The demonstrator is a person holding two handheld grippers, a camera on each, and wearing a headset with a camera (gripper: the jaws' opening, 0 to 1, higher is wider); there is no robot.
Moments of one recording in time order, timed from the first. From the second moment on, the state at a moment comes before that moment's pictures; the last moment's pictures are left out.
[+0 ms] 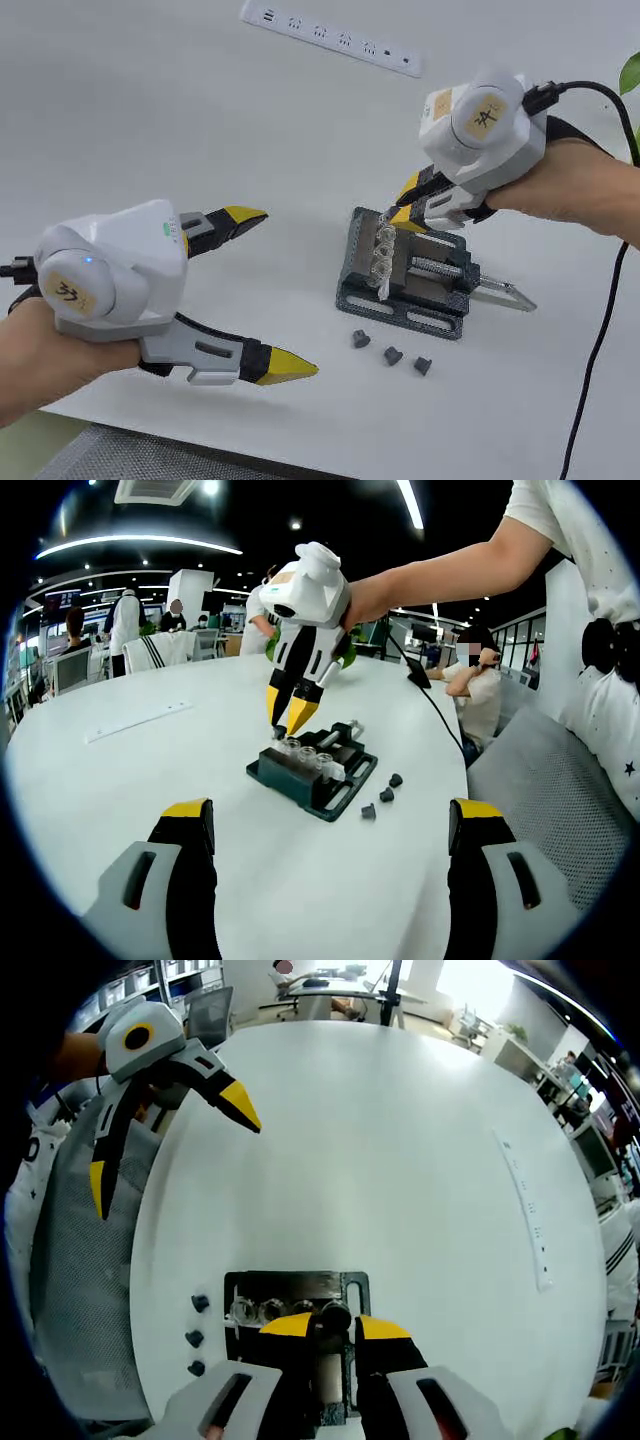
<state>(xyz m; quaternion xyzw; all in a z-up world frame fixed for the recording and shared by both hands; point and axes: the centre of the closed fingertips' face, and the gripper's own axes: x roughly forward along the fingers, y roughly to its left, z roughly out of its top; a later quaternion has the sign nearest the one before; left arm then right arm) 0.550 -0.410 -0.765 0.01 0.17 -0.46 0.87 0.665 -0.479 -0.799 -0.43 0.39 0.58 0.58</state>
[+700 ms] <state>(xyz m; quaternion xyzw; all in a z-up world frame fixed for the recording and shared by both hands) 0.549 -0.410 -0.766 0.01 0.17 -0.46 0.87 0.664 -0.480 -0.789 -0.42 0.38 0.59 0.58</state>
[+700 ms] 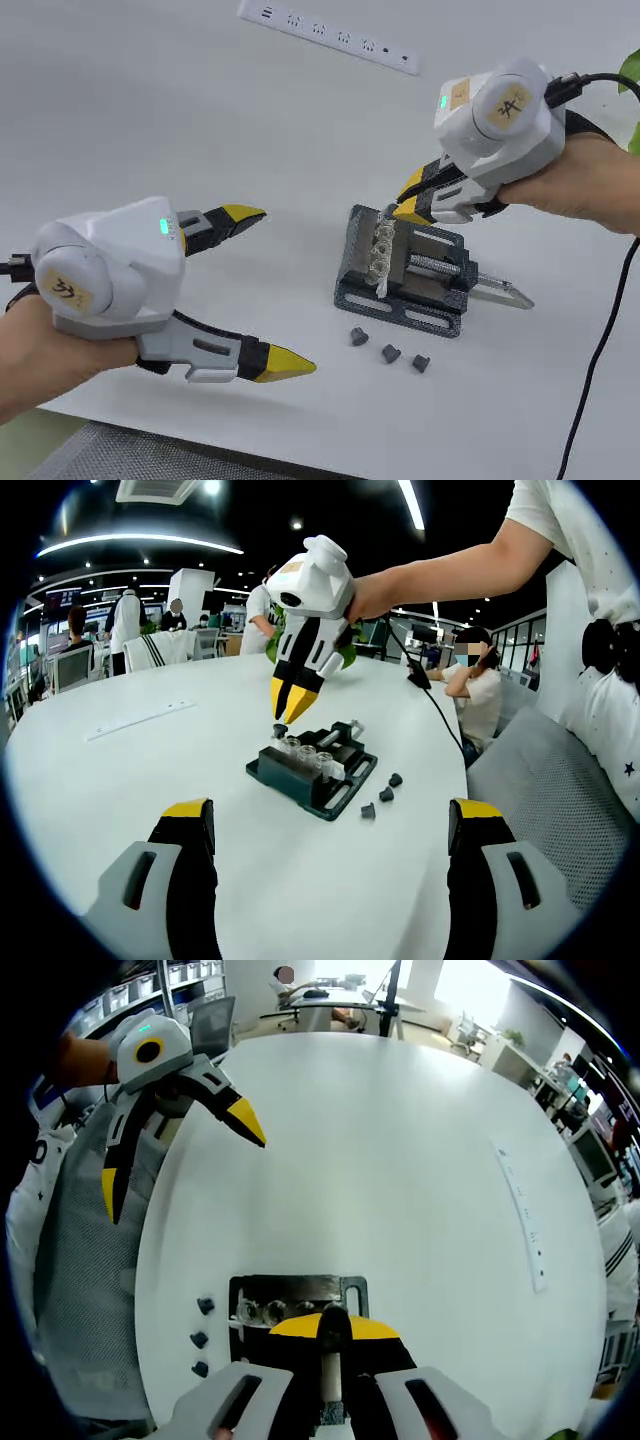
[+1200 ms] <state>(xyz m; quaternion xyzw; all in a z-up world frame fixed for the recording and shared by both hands) 0.551 -0.409 -0.766 0.00 0.17 -0.46 0.87 0.667 -0.478 -0.795 -0.42 0.38 0.59 0.58</state>
